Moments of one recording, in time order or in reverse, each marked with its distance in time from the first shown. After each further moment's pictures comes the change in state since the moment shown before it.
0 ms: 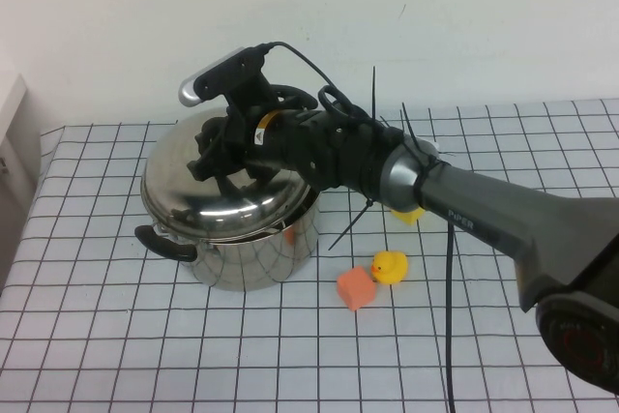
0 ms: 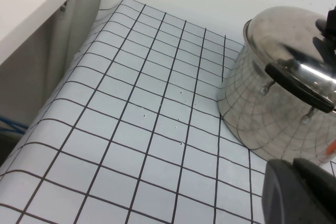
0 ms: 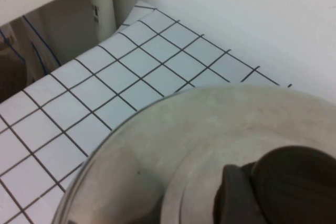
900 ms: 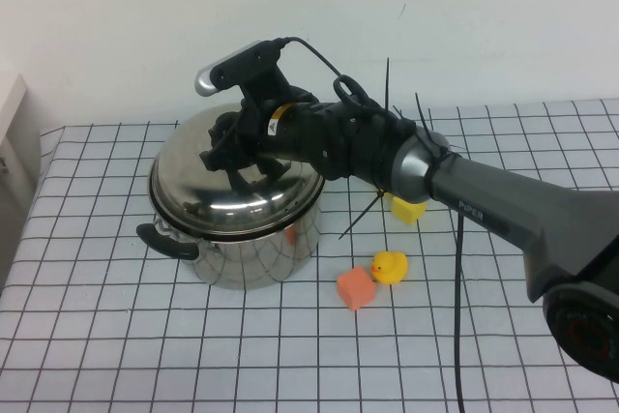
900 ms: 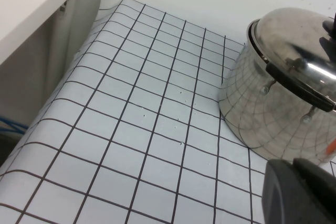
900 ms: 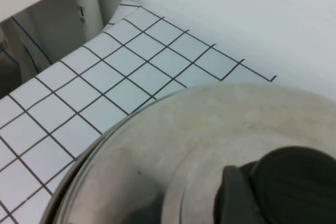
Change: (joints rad) right arm -0.027 0.000 0.000 0.047 0.014 -0.005; left arm 0.000 0.000 0.000 0.000 0.000 0.000
